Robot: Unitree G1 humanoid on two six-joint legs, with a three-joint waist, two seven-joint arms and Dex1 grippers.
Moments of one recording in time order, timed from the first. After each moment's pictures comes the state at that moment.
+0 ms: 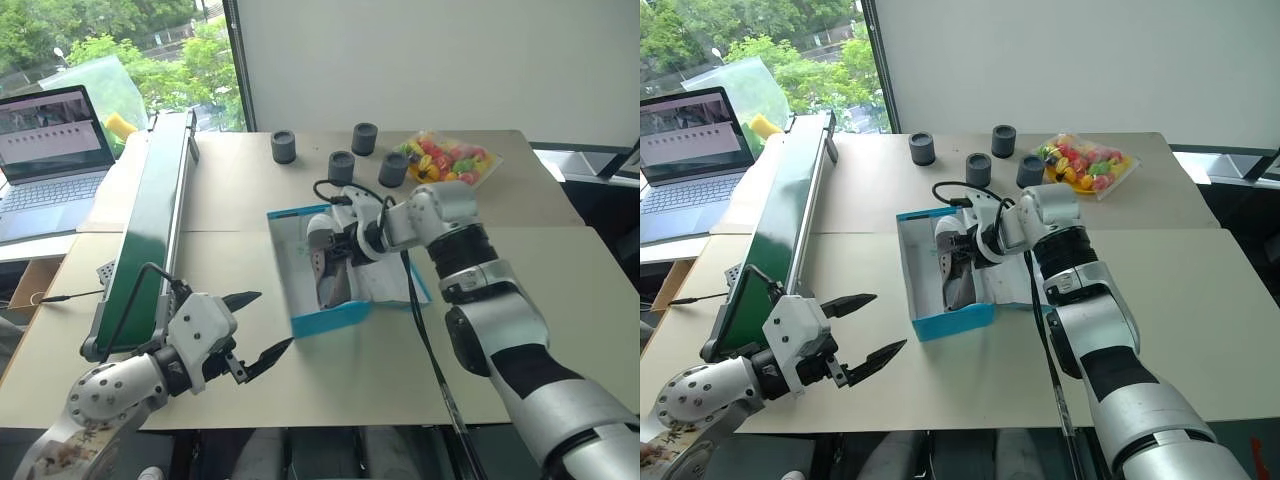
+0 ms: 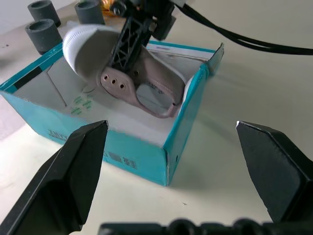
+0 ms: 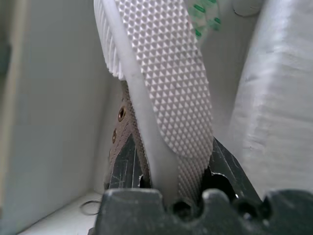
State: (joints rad) left arm 0.23 0.68 0.18 -0.93 -0.48 0.63 -0.59; right arm -1.21 -0.21 0.19 0.75 0.45 1.29 0.38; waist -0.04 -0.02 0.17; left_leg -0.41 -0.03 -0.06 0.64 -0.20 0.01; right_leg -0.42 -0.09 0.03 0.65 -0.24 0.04
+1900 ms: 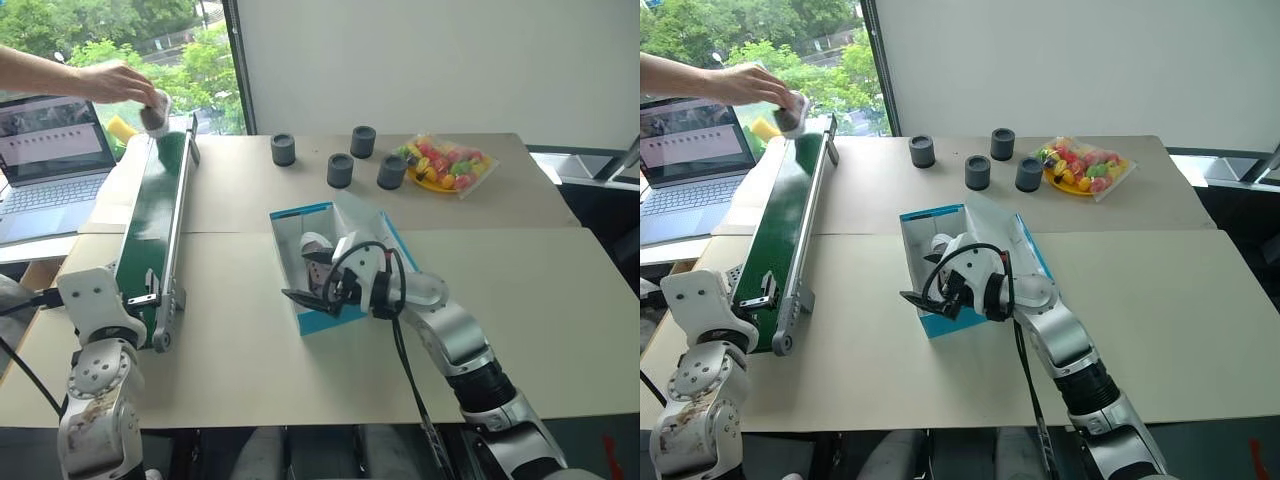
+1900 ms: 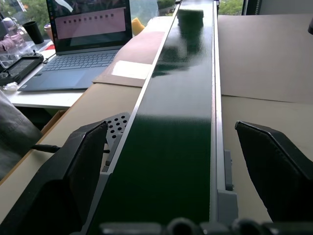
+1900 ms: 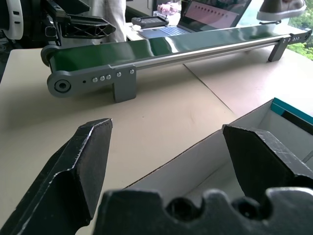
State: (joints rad) left arm 0.05 0.23 0.44 -0.60 -0.17 0.68 0.06; right arm -0.48 -0.27 0.31 -0.14 0.21 0.36 0.77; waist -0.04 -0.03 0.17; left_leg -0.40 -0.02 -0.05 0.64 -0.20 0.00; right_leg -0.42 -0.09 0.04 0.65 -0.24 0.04
